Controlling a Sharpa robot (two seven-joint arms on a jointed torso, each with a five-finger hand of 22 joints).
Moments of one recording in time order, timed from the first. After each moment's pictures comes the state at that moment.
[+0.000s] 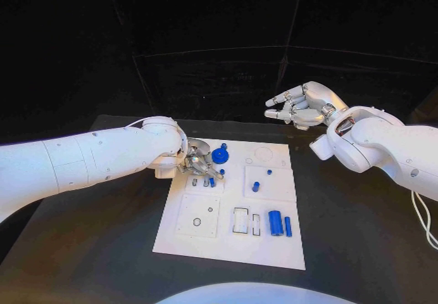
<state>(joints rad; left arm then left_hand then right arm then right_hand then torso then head) 1.35 -0.65 -0.20 1.32 -1.03 0.29 -0.35 1.11 0.16 -0.27 0.26 0.05 0.93 0.04 0.66 0.53 1.26 -0.03 1.12 0.93 1.47 -0.09 1.57 1.31 0.09 1.46 0.01 1.30 1.13 1.27 -0.81 0.04 1.48 -0.83 -0.34 0.14 1.29 -0.06 -0.04 0.16 0.26 0.96 0.15 0.07 0.07 1.20 0.06 0.80 0.87 1.47 -0.02 1.27 1.16 0.09 1.31 0.09 1.35 1.03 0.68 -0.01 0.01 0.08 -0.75</state>
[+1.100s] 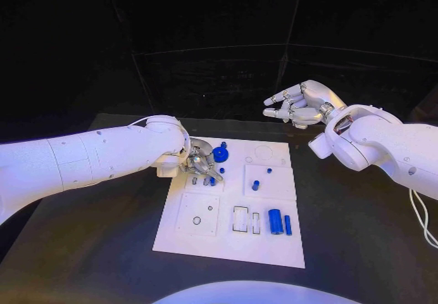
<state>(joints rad) 1.35 -0.63 -0.20 1.31 -1.04 0.32 -0.35 1.15 0.17 -0.23 0.20 0.05 0.91 0.04 0.67 0.56 1.26 -0.03 1.13 0.94 1.47 -0.09 1.57 1.31 0.09 1.46 0.01 1.31 1.14 1.27 -0.80 0.04 1.47 -0.83 -0.33 0.14 1.29 -0.05 -0.05 0.15 0.27 0.96 0.15 0.07 0.07 1.20 0.06 0.80 0.86 1.47 -0.02 1.27 1.16 0.09 1.31 0.09 1.35 1.03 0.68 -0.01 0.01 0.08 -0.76</state>
